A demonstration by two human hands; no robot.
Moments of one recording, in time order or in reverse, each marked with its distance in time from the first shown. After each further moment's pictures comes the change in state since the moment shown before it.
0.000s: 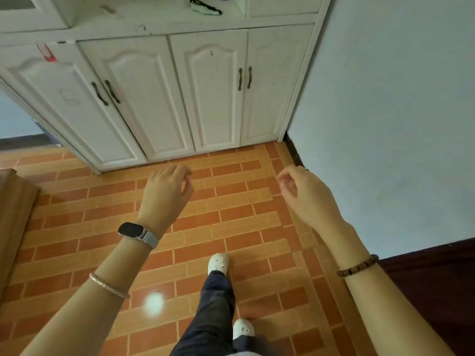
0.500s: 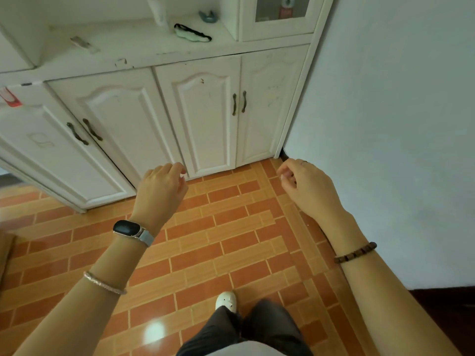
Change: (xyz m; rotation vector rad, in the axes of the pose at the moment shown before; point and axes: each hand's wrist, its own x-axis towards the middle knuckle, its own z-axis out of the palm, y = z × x) left_hand 0.189 -0.099 0.037 0.056 -0.045 0.061; right_hand 0.198 0.000 0.012 -0.111 0.071 0.087
